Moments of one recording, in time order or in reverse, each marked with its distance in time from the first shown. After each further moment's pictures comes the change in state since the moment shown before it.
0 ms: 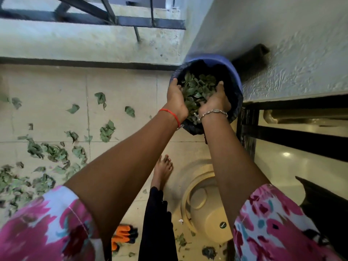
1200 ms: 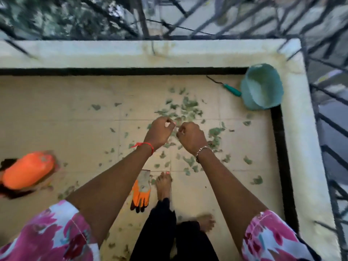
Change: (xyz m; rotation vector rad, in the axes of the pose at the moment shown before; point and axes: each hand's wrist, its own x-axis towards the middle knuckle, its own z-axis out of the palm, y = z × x) left_hand -0.240 0.008 -0.523 -0.200 0.867 0.684; right_hand -0.485 0.430 -0.096 1.962 1.766 1.231
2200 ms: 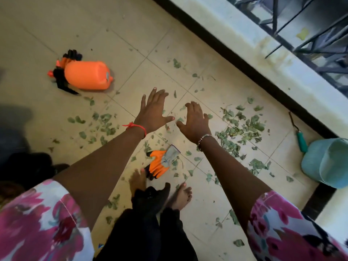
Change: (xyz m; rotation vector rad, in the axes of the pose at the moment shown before) left_hand -0.092 -0.236 -0.129 0.139 0.324 -0.244; right_hand 0.003 -0.165 0.177 -0.522 -0.292 -0.549
